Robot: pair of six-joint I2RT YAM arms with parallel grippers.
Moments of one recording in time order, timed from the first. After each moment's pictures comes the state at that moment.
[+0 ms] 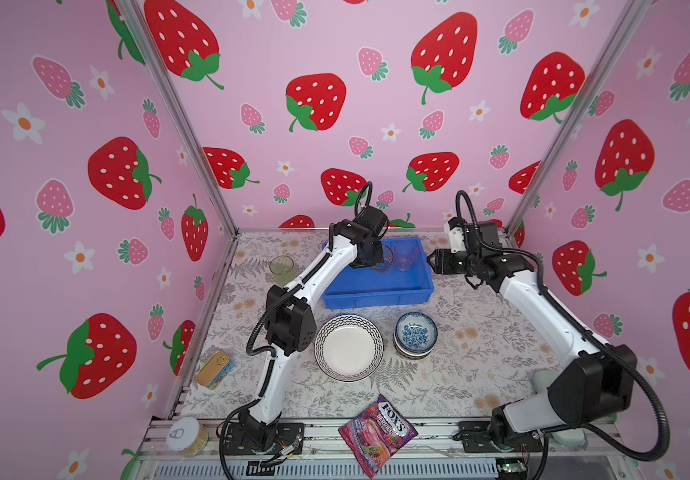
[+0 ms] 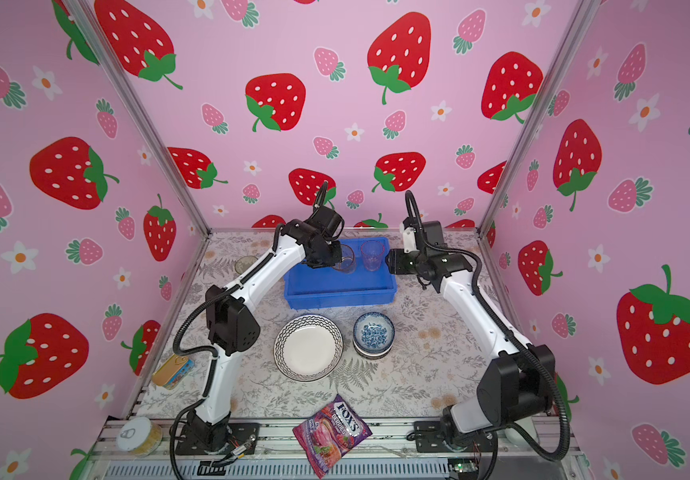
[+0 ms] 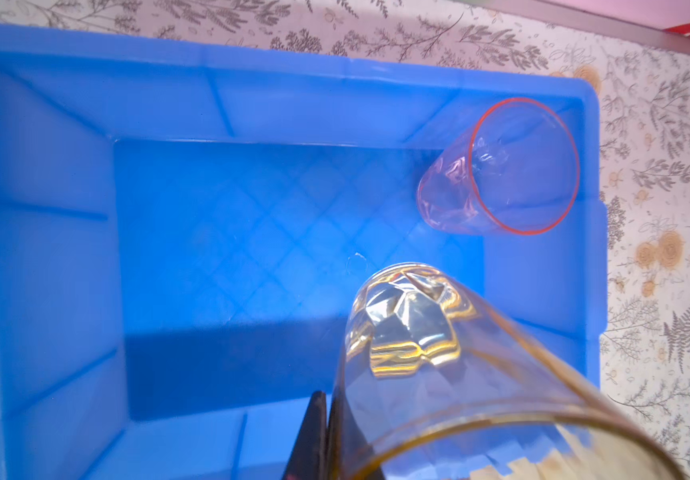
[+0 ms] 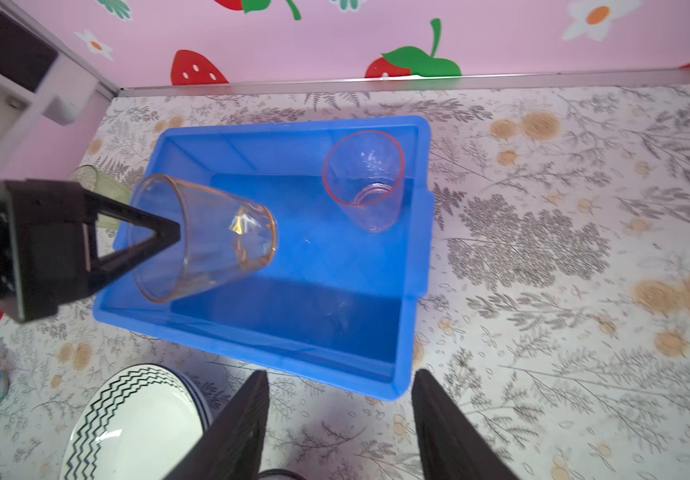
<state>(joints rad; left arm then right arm) -0.58 2.22 2.27 -1.13 -0.08 -0.63 0.41 1.51 1.40 -0.60 -0.17 0.19</state>
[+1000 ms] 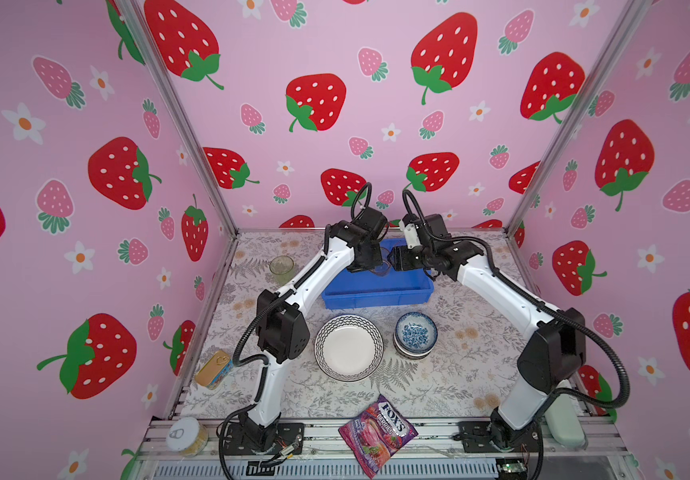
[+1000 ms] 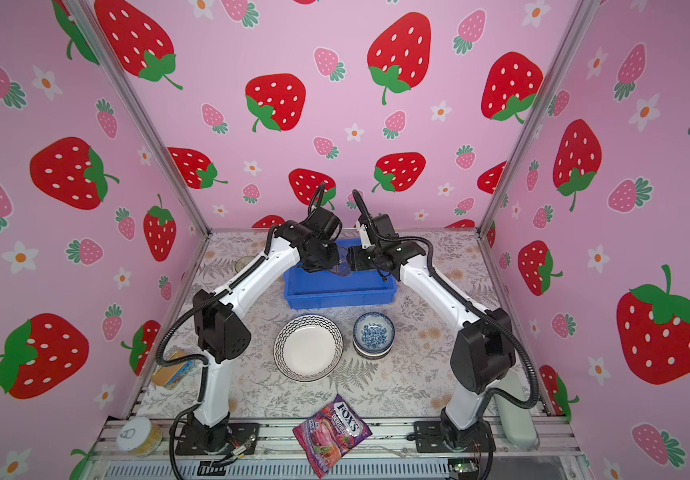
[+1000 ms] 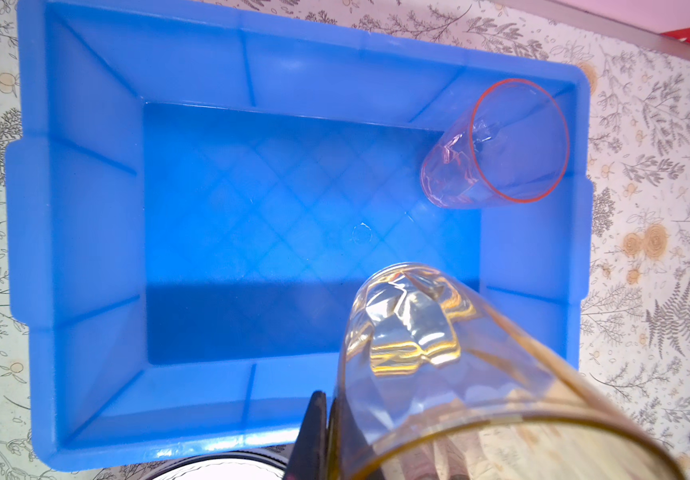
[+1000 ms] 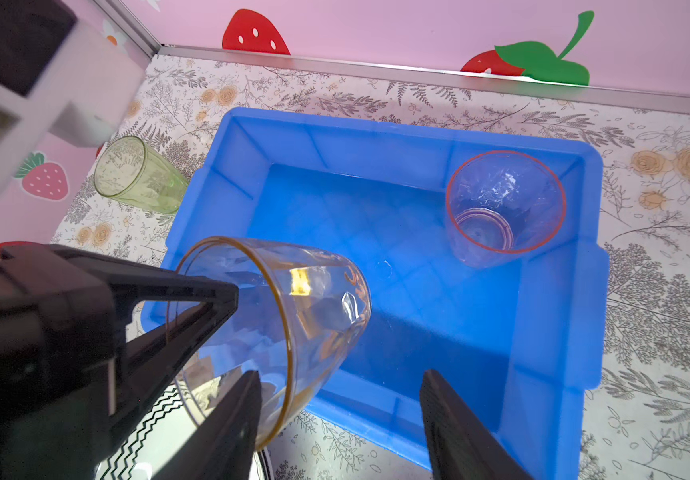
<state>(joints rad) -0.60 2.13 2.20 -1.15 -0.10 -0.68 0.63 1.74 1.61 -0.61 -0.09 0.25</state>
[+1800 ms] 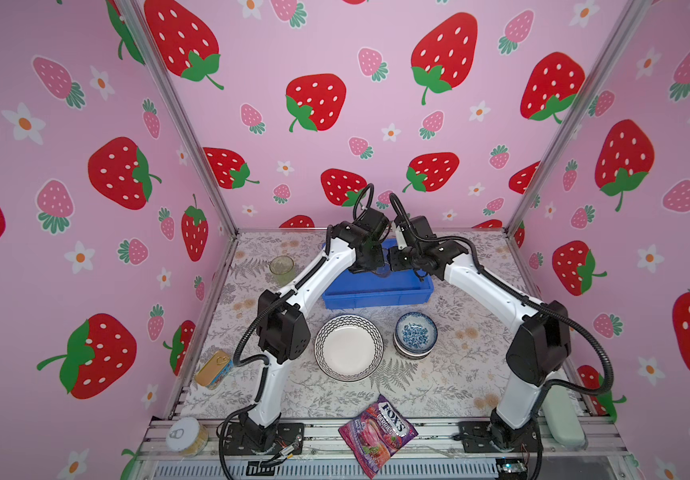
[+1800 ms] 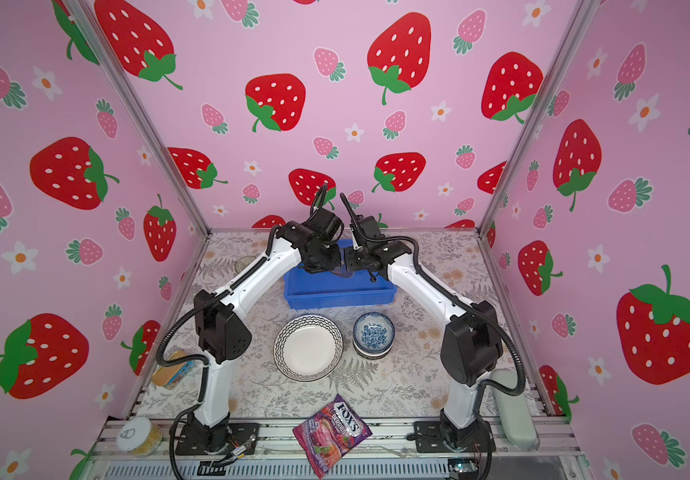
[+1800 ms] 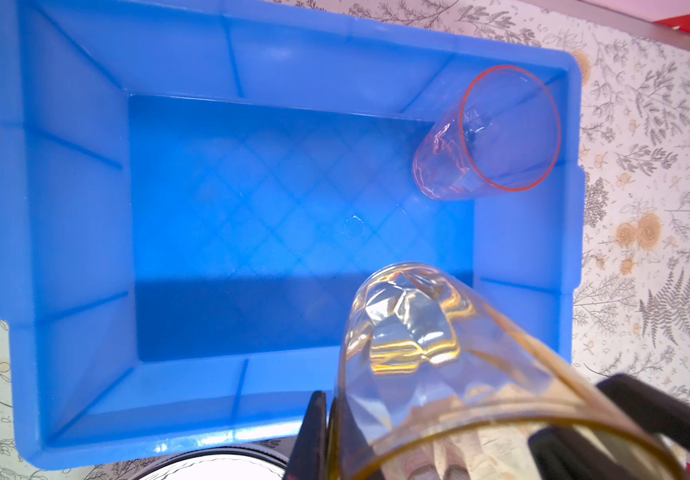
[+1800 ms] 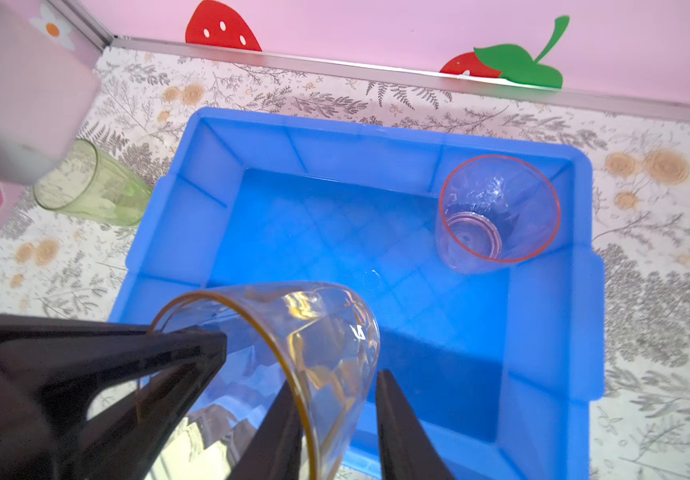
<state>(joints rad) -0.61 2.14 2.20 -1.15 -0.08 -0.68 0.68 1.81 1.67 -0.62 0.06 0.28</state>
